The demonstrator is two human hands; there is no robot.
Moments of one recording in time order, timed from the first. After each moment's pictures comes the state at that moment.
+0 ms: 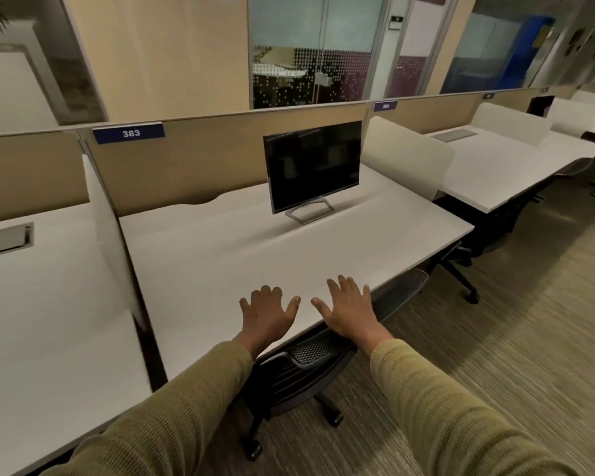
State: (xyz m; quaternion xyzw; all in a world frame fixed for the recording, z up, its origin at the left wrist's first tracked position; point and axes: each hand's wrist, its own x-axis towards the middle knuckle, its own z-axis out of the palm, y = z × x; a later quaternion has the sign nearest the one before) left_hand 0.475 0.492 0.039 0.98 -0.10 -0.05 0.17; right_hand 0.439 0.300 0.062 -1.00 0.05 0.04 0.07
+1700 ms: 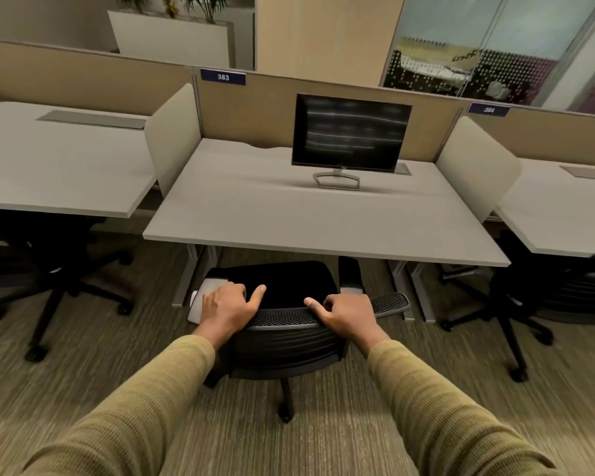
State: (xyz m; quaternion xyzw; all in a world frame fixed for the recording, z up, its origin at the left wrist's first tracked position) left_hand 0.204 0.177 0.028 0.95 0.21 0.08 0.20; right_hand 0.303 -0.071 0.042 -0.96 -0.26 0.04 0.09
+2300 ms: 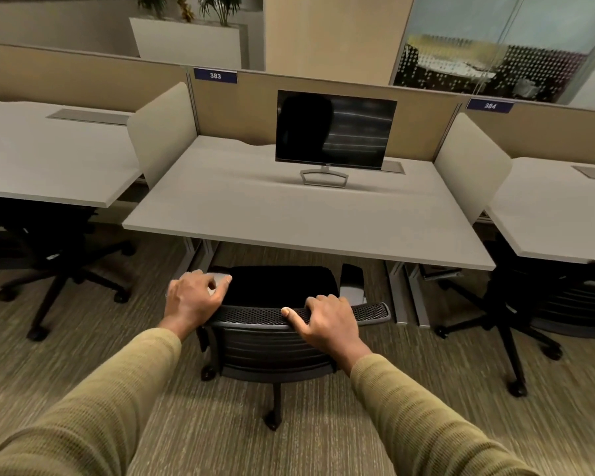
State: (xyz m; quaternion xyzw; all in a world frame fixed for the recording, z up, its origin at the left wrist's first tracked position) left_hand 0.220 0.100 0.028 0.95 0.25 0.17 0.13; right_hand 0.317 -0.179 0.036 -0.93 -0.35 -0.06 0.08
